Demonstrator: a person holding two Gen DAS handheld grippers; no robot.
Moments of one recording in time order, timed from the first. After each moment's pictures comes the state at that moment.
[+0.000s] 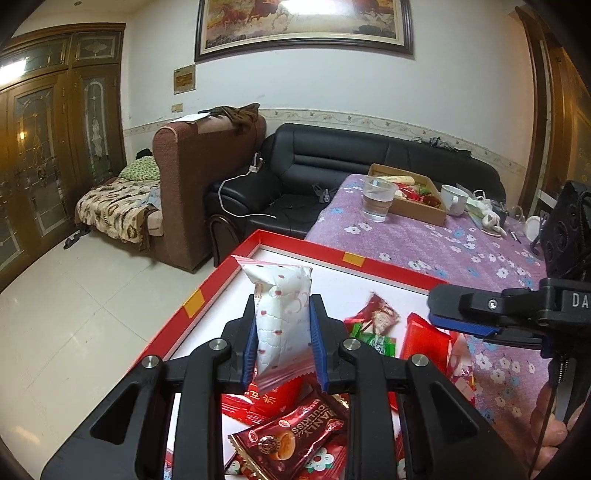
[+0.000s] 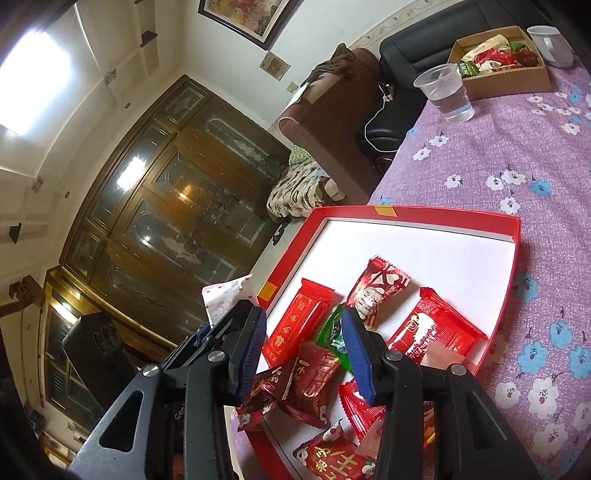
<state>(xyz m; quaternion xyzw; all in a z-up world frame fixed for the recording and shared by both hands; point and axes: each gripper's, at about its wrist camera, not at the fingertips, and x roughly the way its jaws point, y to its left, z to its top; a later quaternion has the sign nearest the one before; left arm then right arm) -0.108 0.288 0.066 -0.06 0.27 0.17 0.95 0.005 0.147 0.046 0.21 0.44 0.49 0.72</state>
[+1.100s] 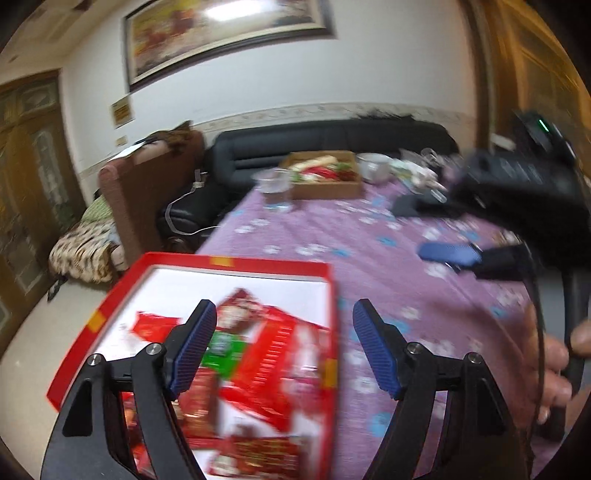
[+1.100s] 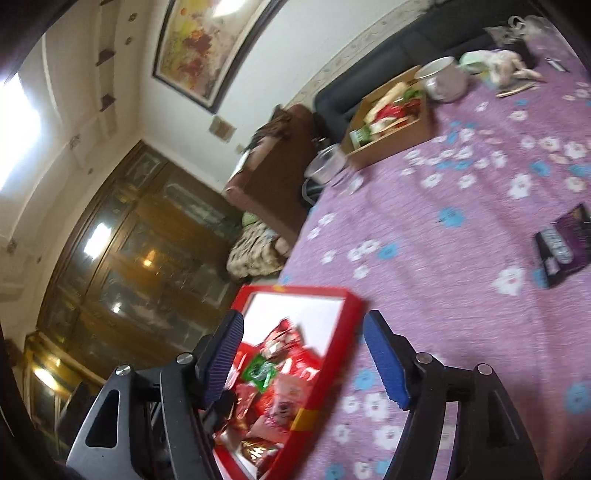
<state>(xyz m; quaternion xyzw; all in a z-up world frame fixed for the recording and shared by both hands) -0.091 0.144 0.068 0.05 0.29 0.08 0.95 0.040 -0.001 0.058 0.30 0.41 0.36 0.79</state>
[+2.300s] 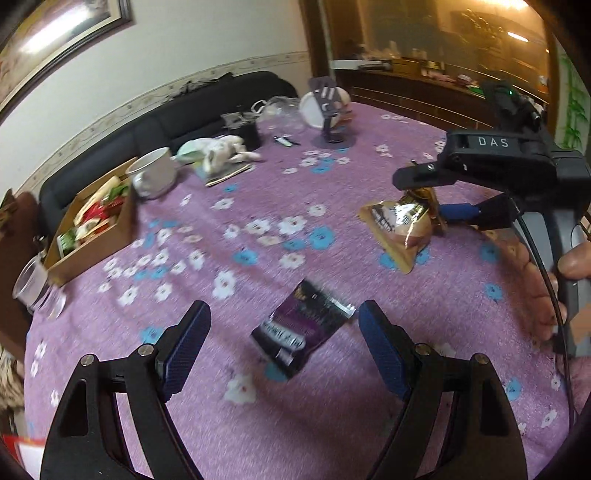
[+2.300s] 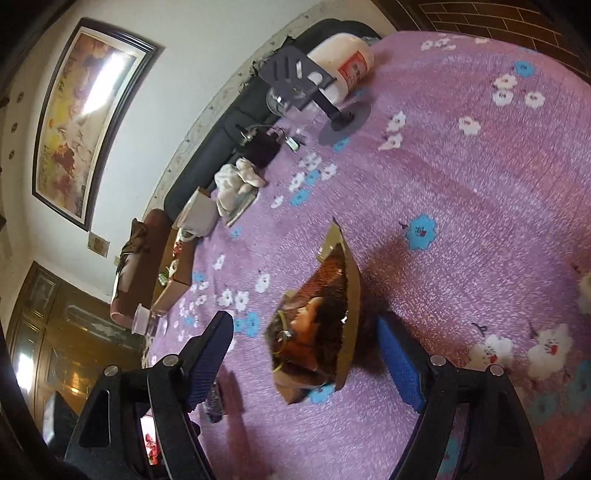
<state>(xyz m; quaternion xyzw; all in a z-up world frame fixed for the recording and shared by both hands) 0.077 -0.023 0.040 0.18 0.35 -0.22 0.89 0.101 -0.264 0.001 0.37 0.39 0.08 0.84</state>
